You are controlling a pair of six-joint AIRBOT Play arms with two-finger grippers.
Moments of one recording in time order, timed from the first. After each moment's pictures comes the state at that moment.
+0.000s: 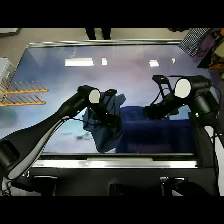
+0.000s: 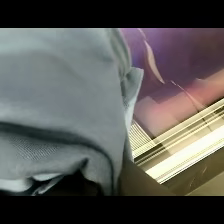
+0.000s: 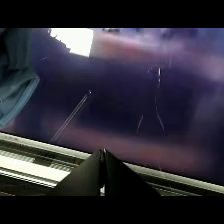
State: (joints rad) left arm -0.68 -1.73 1.62 1.20 -1.37 -1.77; right arm 0.27 -1.21 1.30 -1.42 1.51 1.67
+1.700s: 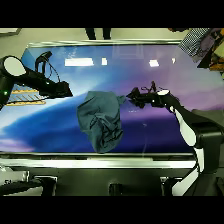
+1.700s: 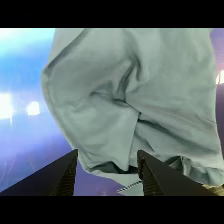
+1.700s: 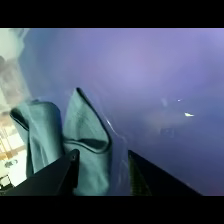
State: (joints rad) left arm -0.17 -1.43 1.61 1.25 -1.42 -1.66; right arm 0.10 -1.91 1.36 -0.37 0.77 1.42
